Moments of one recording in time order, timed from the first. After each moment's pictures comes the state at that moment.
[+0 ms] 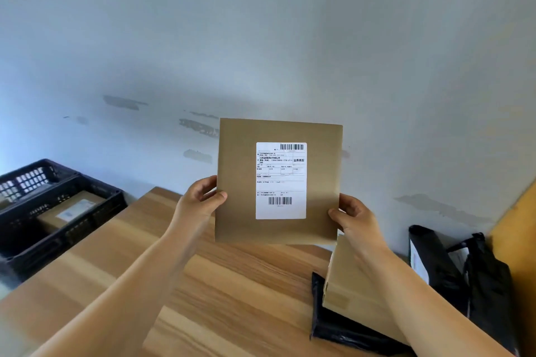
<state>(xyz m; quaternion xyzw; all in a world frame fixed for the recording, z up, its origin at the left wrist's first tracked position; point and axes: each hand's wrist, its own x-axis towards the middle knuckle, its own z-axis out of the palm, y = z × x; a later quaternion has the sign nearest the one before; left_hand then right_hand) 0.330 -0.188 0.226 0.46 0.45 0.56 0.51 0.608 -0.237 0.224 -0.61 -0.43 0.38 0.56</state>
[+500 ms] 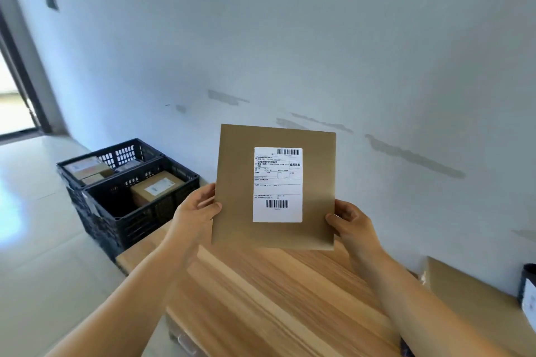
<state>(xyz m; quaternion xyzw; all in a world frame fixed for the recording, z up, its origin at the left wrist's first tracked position) 0.096 -0.244 0.205 0.38 0.51 0.61 0.46 0.374 -0.228 0.211 -0.56 -0.48 0.45 0.51</state>
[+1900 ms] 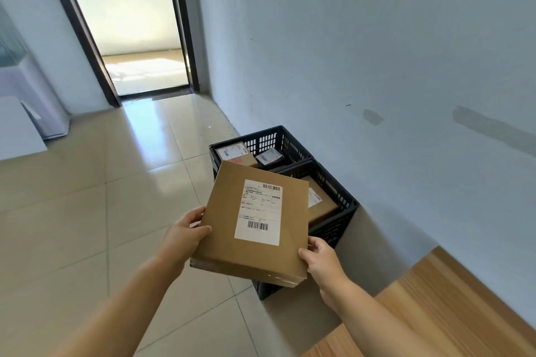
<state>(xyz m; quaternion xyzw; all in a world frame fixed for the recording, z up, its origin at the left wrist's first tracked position) -0.492 -0.081 0.121 0.17 0.75 0.51 0.39 -0.266 0.046 0.059 -0.53 -0.54 0.62 0.19</state>
